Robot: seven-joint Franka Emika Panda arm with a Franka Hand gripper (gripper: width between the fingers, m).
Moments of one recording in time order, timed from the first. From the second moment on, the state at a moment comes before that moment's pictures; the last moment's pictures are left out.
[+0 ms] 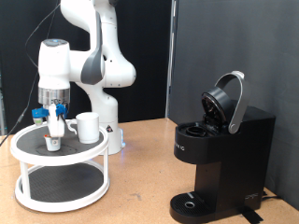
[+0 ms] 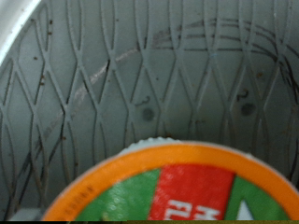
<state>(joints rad) -0.22 -0.34 -0.48 -2.75 -0.33 2.52 1.95</state>
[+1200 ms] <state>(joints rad) -0.16 -0.48 -0.49 -2.60 -0.02 2.16 1.84</state>
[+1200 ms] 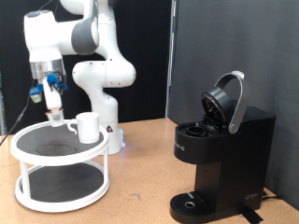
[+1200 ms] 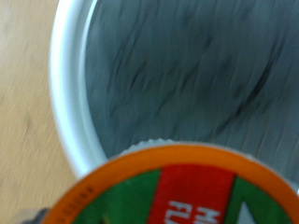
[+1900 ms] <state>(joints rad) -0.02 -0.48 -0.51 -2.51 0.33 2.01 1.73</state>
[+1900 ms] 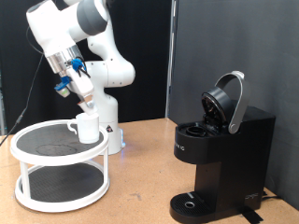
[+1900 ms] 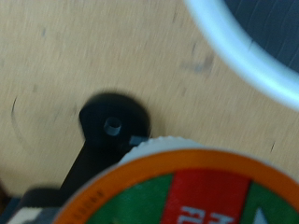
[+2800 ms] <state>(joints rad) 0.09 -0.46 -0.46 -2.45 0.60 2.00 1.80</state>
